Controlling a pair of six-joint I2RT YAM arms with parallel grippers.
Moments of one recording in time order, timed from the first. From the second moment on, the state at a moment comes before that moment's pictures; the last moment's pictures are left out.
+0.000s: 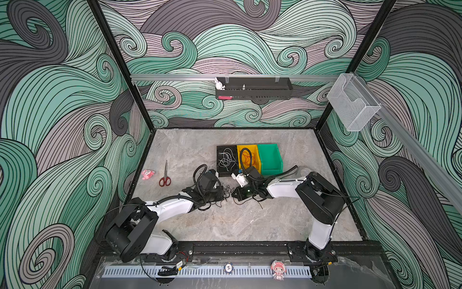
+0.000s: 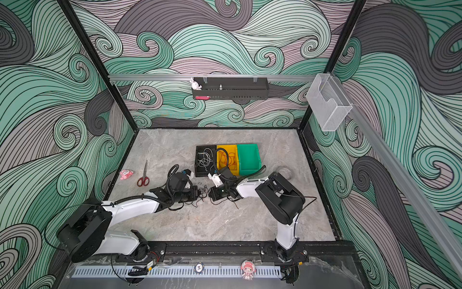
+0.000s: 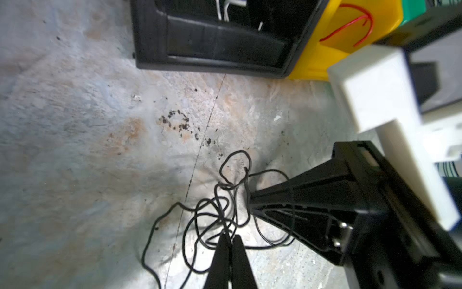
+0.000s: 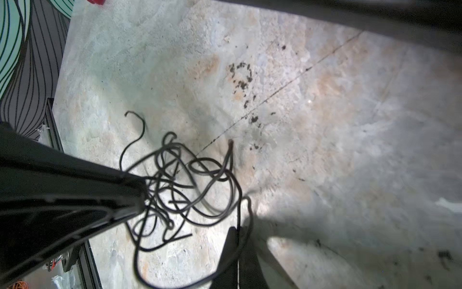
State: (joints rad) left arm -0.65 1.35 0.54 -0.02 0.13 -0.71; right arm 0.75 1.83 0.86 0.05 -0.44 0.36
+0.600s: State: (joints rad) left arm -0.65 1.06 0.49 -0.16 0.03 -0.73; right arm 0.75 1.63 0.76 -0.04 -0.37 0.35
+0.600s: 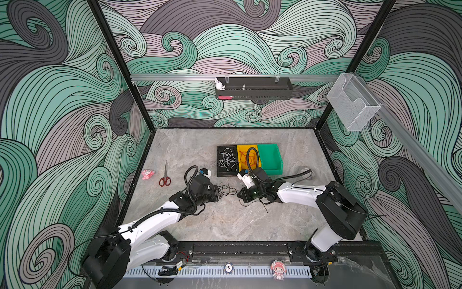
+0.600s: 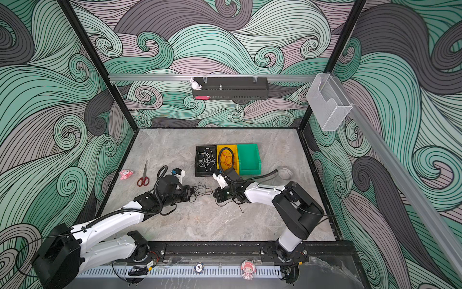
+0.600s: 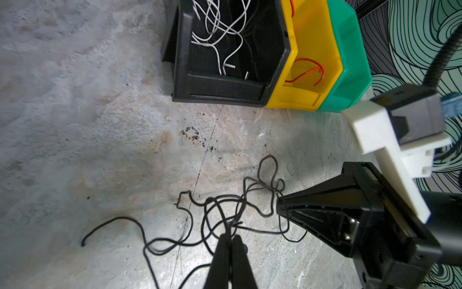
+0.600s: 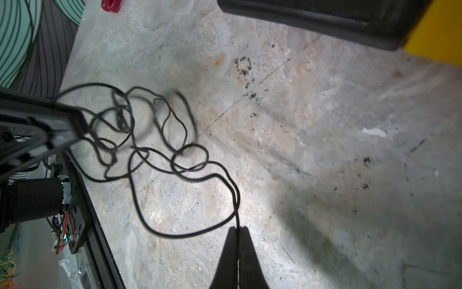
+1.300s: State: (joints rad) left arm -0.64 0.92 0.43 -0.24 -0.03 -0.77; right arm 0.75 1.46 0.71 -0.20 -0.25 0.35
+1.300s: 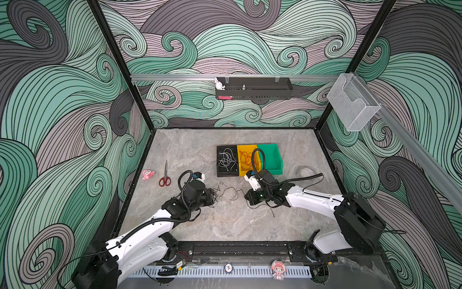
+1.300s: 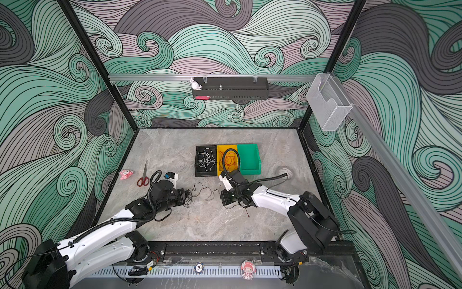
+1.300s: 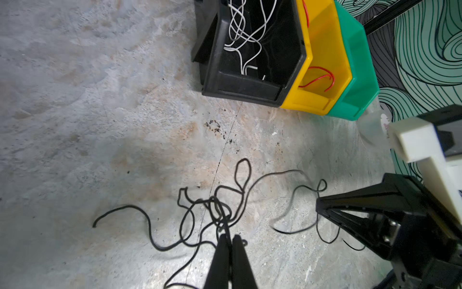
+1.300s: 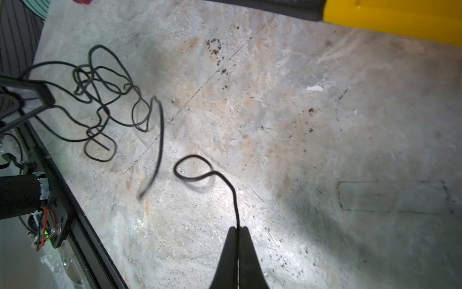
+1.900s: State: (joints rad) left arm -0.64 0.79 0.35 -0.27 -0.12 -0.81; right arm 0.63 1.37 0.65 -0.33 -0.11 0.43
